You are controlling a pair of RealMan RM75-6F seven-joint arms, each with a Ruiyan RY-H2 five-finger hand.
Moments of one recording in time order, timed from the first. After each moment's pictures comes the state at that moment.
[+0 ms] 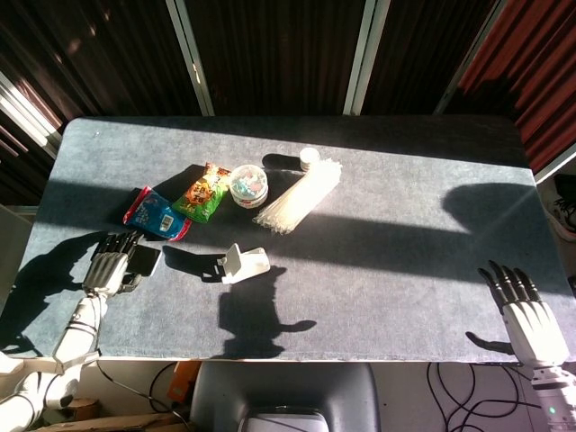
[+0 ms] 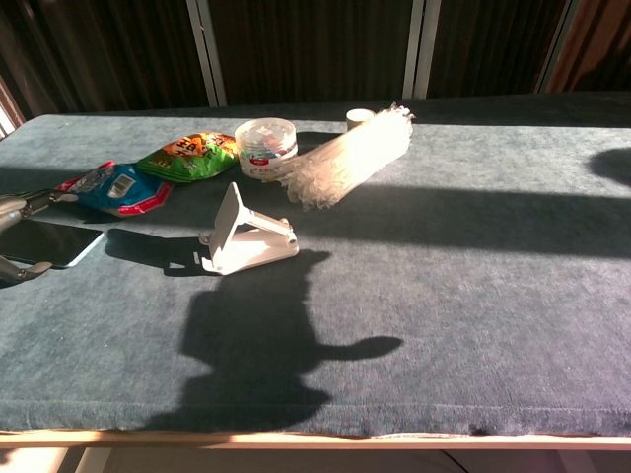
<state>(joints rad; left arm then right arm) -0.50 -1.61 -0.11 -0.88 1.36 0.93 -0.15 0.07 -1.10 0.00 -1.56 -1.57 1.45 -0.03</state>
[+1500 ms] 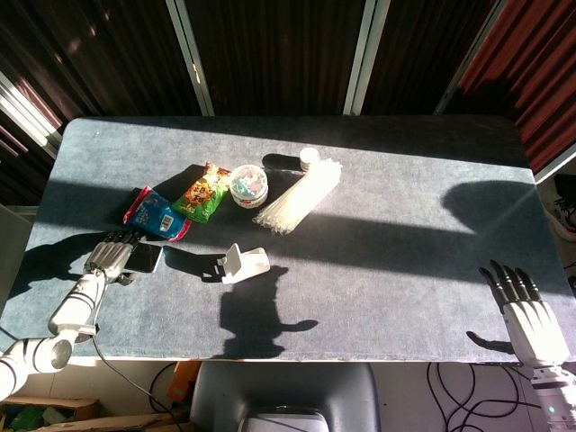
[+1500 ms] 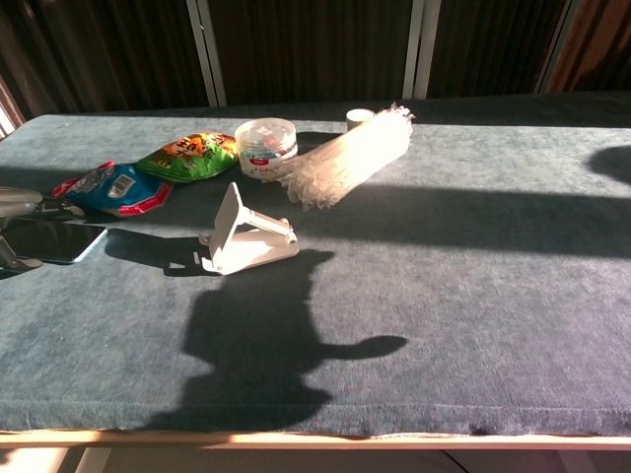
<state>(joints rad) -0.70 -1.38 -0.09 -1.13 0.99 0.55 0.20 0.07 -1.10 0.00 -1.57 -1.56 1.44 -0.05</state>
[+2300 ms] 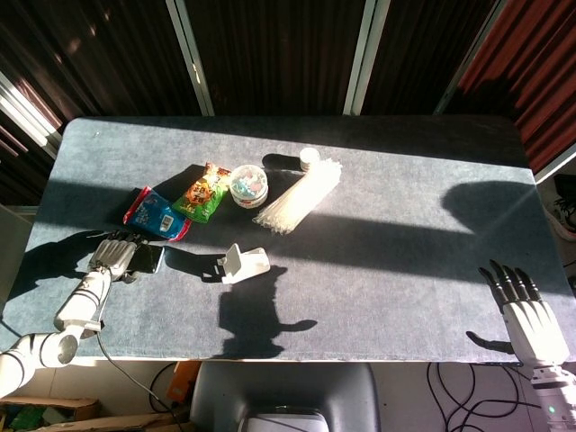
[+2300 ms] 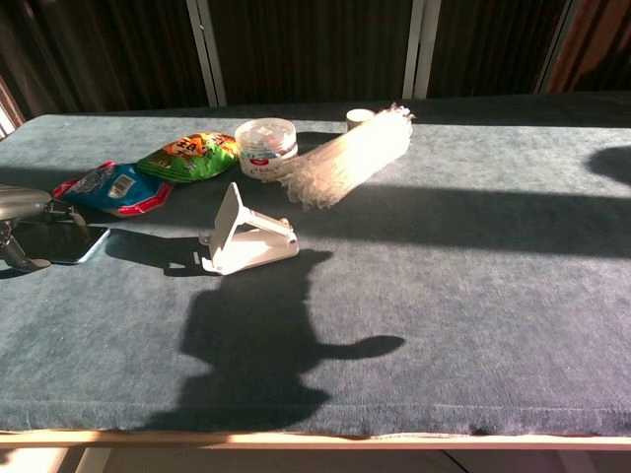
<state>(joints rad) -0.75 -1.40 -0.05 -1.11 0.94 0.55 0.23 0.07 -1.10 0.00 -1.58 -1.56 1.44 -0.05</state>
